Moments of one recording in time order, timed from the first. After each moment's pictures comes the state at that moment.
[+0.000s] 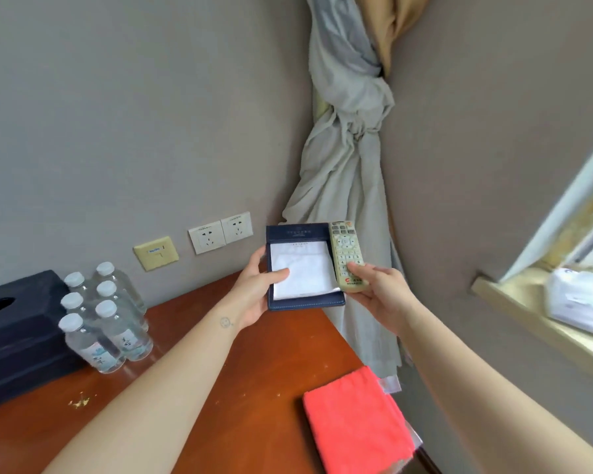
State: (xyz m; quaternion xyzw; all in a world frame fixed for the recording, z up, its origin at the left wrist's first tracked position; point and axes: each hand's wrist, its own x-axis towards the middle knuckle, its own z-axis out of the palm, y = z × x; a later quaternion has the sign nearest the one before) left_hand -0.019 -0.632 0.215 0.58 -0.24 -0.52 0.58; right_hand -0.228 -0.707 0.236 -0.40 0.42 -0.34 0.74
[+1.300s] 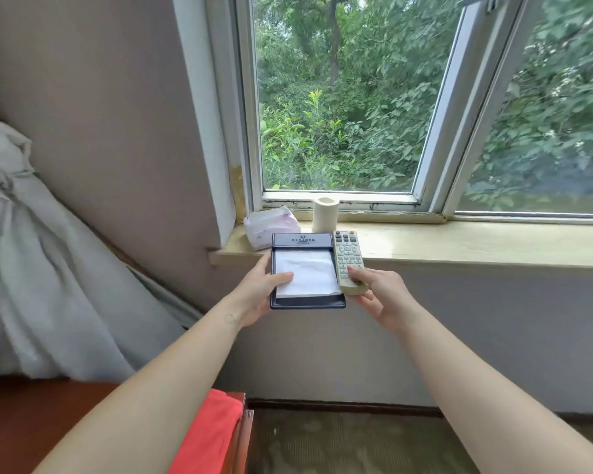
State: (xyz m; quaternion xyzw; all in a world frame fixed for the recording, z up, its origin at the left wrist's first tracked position) left_hand -0.357 -0.651 0.232 0.34 -0.53 -0.74 0.23; right_hand -0.536 -0.519 0.248 -0.16 0.57 -0.66 0.46
